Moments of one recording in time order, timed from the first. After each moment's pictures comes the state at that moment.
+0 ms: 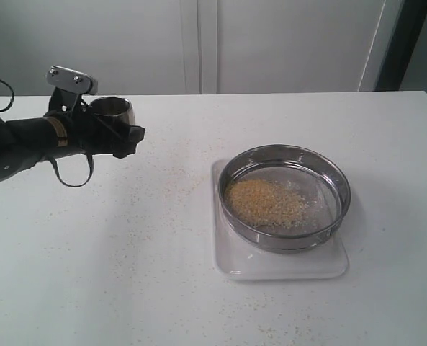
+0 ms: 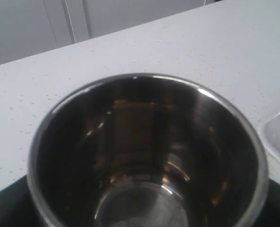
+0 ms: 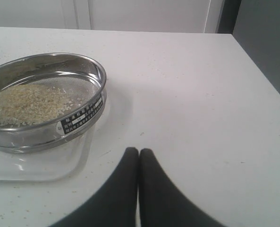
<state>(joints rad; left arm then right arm) -0.27 1.89 -1.01 0.64 -0.46 -0.50 0.06 0.00 -0.01 -0.07 0.36 0.09</state>
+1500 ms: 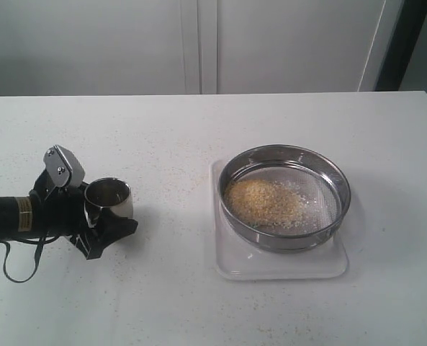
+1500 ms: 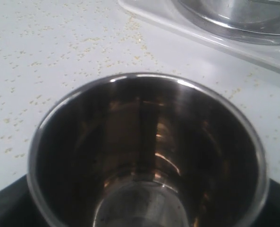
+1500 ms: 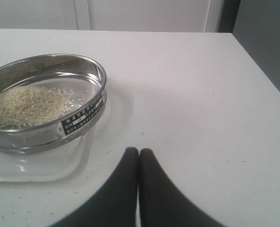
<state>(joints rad) -0.11 1.99 -0.71 1.11 -0.89 -0.39 0.06 0.00 -0.01 -0.07 0.36 0.10</state>
